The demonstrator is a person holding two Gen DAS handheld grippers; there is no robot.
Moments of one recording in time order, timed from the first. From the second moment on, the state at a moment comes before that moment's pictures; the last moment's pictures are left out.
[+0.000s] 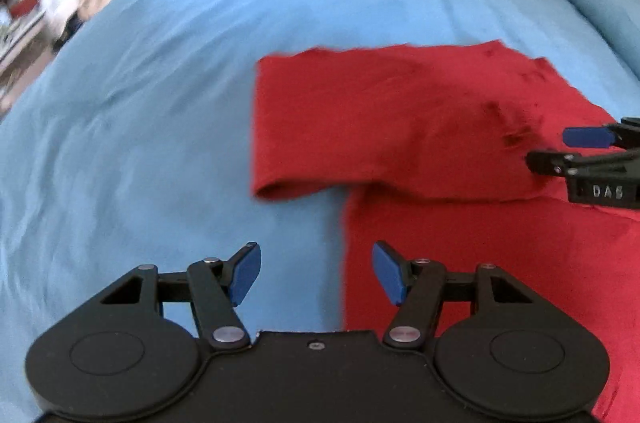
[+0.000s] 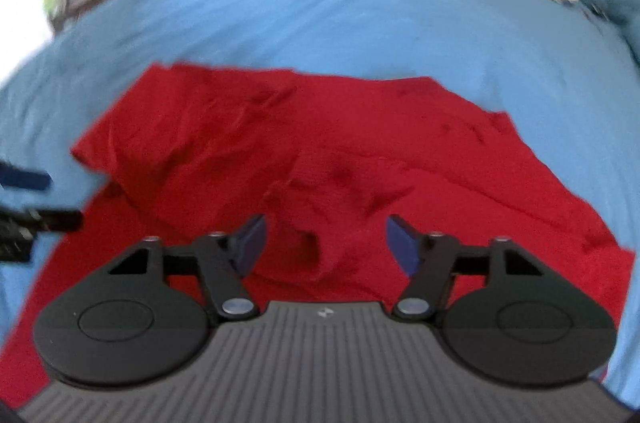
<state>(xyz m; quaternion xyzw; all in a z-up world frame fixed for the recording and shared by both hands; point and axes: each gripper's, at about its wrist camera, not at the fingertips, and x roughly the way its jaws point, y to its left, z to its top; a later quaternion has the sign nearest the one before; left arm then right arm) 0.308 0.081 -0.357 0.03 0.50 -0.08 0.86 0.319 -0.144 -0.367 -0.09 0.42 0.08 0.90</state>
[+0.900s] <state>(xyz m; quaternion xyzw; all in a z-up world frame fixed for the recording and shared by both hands) 0.337 0.044 -0.374 0.01 0.48 -0.08 0.87 0.289 -0.225 -0.270 -0.03 0.29 -0.08 0.95</state>
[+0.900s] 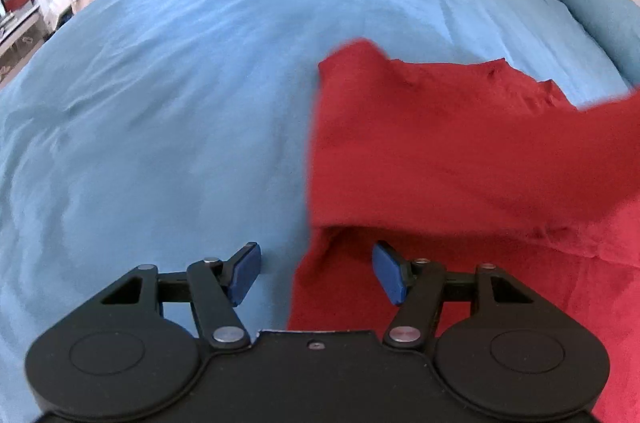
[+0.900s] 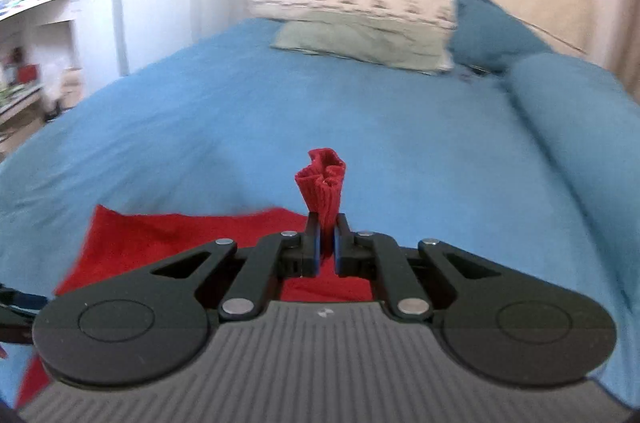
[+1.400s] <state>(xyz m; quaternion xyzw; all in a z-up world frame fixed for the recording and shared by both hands) 0.345 0.023 -0.380 0.04 0.47 -0.08 0.88 0.265 -0.300 -0.308 0.07 0.31 -0.16 0.93</state>
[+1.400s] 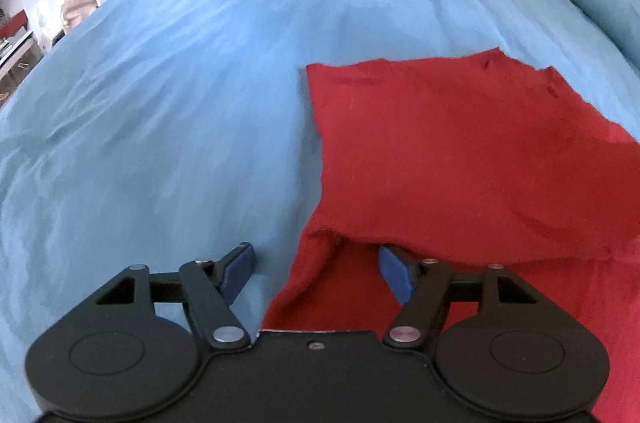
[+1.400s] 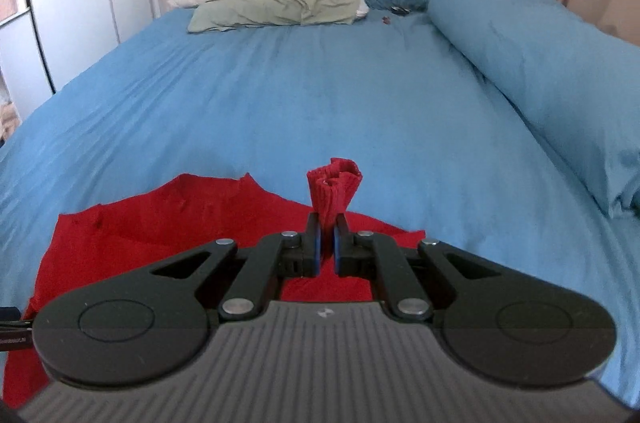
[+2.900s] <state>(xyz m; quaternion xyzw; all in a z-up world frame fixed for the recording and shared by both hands) 0.276 -0.022 -0.304 0.12 0.43 -0.19 0.88 0.194 -0.329 -0.352 0.10 0.36 -0.11 0.92</state>
